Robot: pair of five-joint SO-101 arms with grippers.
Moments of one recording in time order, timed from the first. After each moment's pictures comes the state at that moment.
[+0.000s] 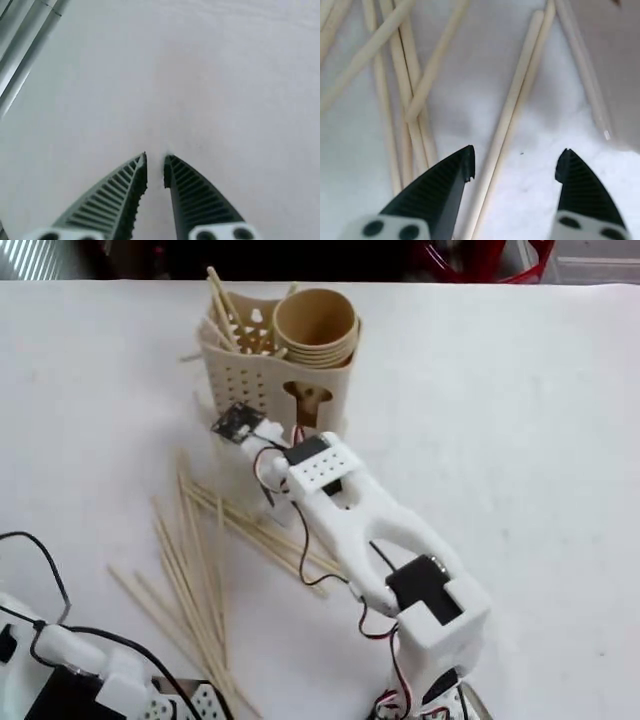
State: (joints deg) left arm -72.0 -21.0 73.8 -4.4 -39.5; right arm -36.1 15.7 13.3 58.2 23.9
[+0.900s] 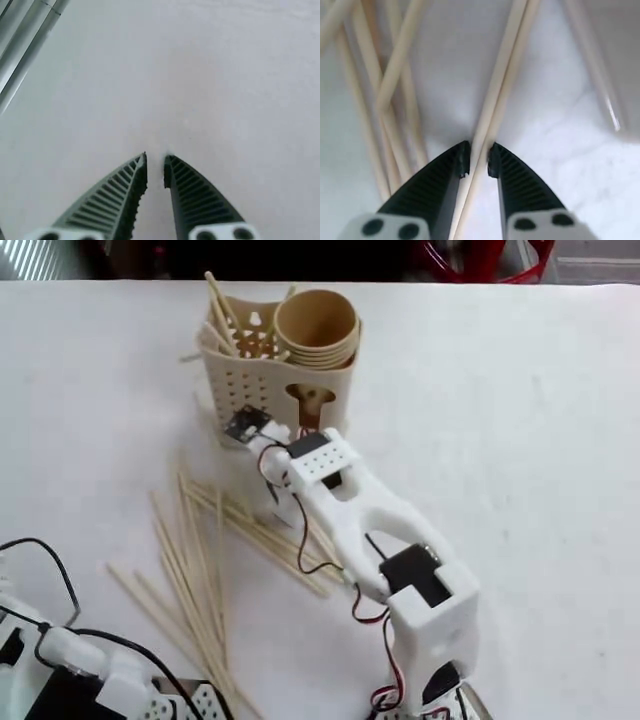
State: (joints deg) left arm -72.0 -21.0 77.3 -8.1 -39.6; right arm -35.1 21.4 13.0 61.7 23.8
